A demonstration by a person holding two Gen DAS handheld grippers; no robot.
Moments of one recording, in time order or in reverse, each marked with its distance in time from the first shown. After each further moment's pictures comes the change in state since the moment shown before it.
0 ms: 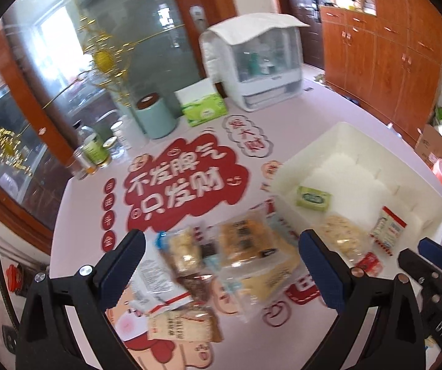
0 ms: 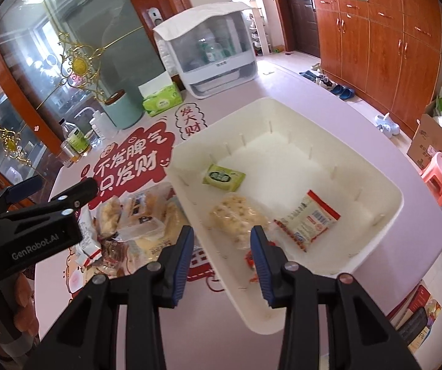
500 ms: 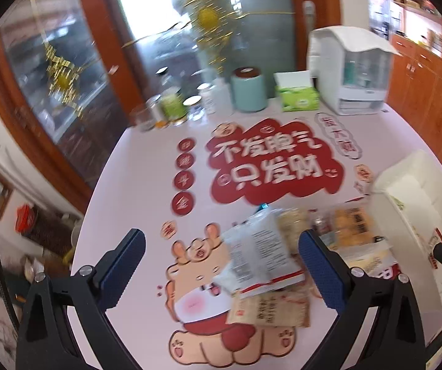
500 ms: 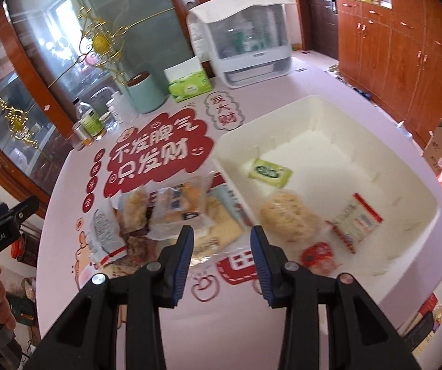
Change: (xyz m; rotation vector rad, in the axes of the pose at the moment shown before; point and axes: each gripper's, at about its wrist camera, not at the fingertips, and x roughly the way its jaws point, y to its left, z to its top) left arm 0.011 0.174 -0.067 -0.269 0.056 0.124; right arm 0.035 0.076 0.000 -0.065 0.052 0.032
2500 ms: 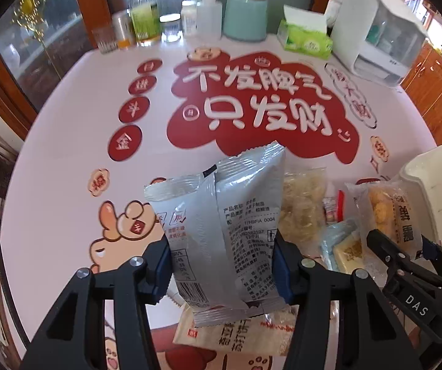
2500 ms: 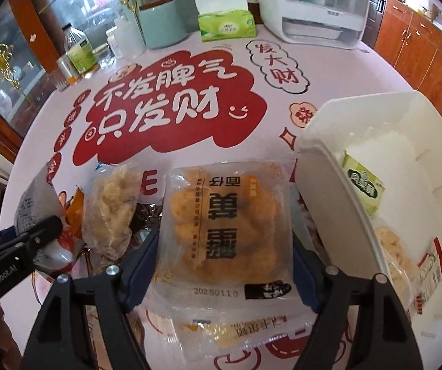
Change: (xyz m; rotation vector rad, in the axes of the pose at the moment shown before) left arm 0.141 -0.021 -0.020 -0.115 0.250 -0.164; right arm 0.157 0.065 0.019 -0.178 0.172 -0.062
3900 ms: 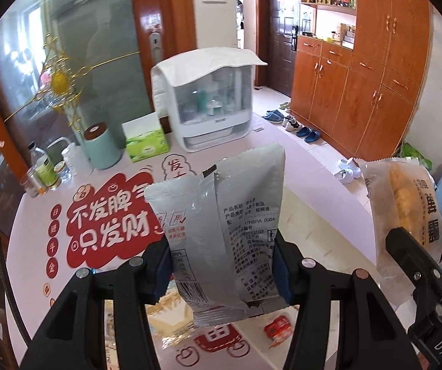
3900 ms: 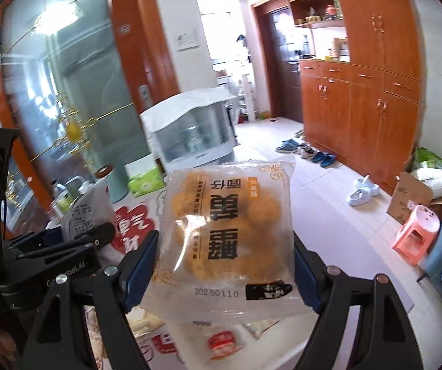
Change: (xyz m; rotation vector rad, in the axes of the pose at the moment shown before) left arm -0.174 -0.309 0.012 0.376 -0.310 -0.169; right arm -0.250 -0.214 -0.023 0.251 -0.526 -0.100
